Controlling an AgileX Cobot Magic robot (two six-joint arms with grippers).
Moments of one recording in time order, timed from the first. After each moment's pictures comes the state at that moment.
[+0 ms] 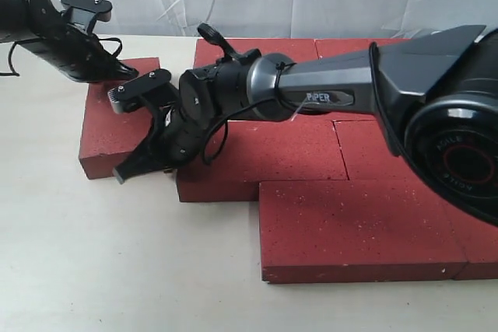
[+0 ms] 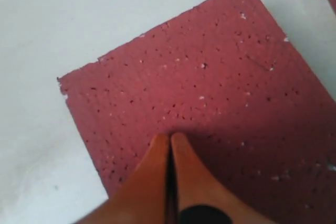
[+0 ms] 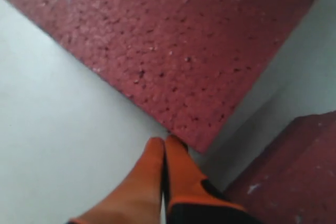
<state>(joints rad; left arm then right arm) -0.10 2.11 -1.41 -0.22 0.40 0.37 0.83 2.26 -1.61 0.26 0.45 -0.17</state>
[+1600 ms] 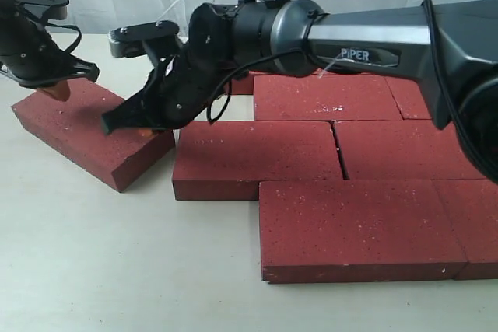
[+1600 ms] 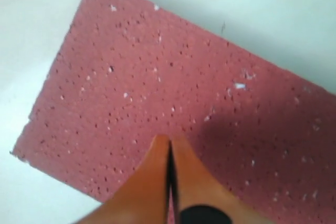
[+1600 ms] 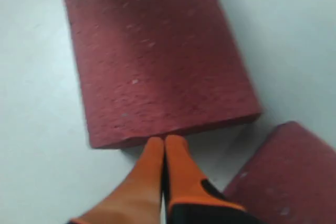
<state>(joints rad) -0.04 1.94 -1.37 -0.07 0.74 0.14 0.80 2.18 -1.68 0.40 0.59 -0.17</state>
